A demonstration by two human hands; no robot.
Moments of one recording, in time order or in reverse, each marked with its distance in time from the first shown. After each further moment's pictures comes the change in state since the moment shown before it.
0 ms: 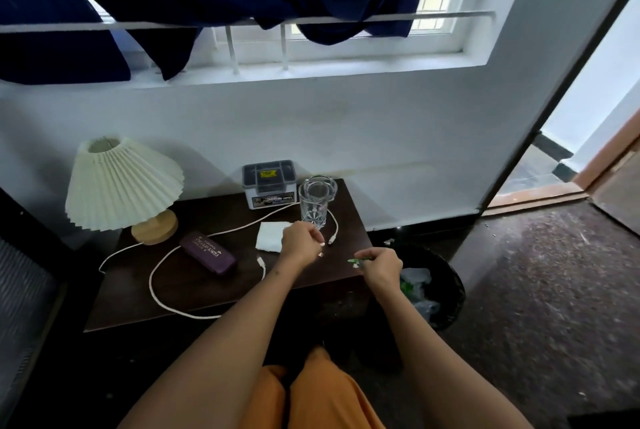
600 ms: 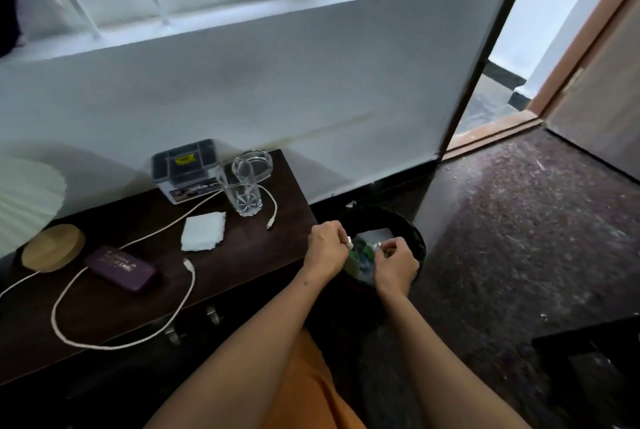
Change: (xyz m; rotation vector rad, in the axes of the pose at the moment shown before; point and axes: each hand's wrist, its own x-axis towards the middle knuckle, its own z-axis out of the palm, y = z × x) left_hand -0.003 0.054 0.159 0.112 -0.190 0.163; right_hand 0.049 0.105 -0.063 0.047 0.387 0.138
